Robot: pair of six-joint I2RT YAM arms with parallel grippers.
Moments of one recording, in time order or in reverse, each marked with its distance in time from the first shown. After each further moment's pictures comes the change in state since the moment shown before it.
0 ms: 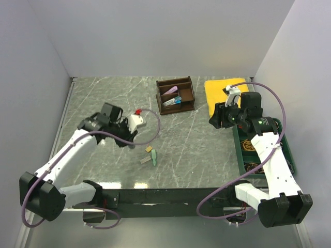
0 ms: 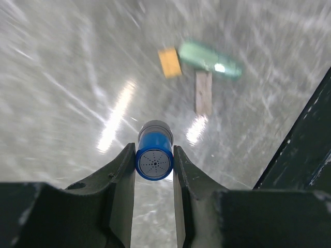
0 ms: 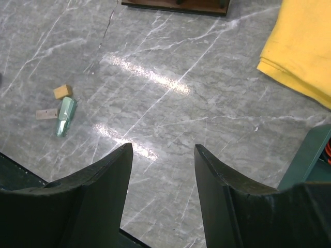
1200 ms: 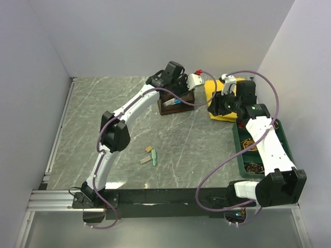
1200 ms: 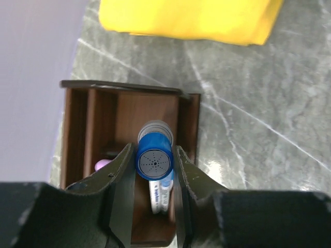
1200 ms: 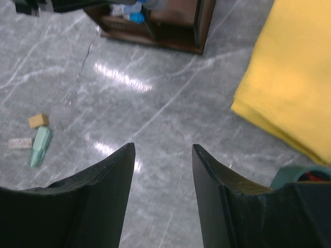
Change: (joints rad) left arm -0.257 1.143 1.393 0.150 -0.108 0.090; right arm 0.000 0.190 0.095 0.114 0.032 -0.055
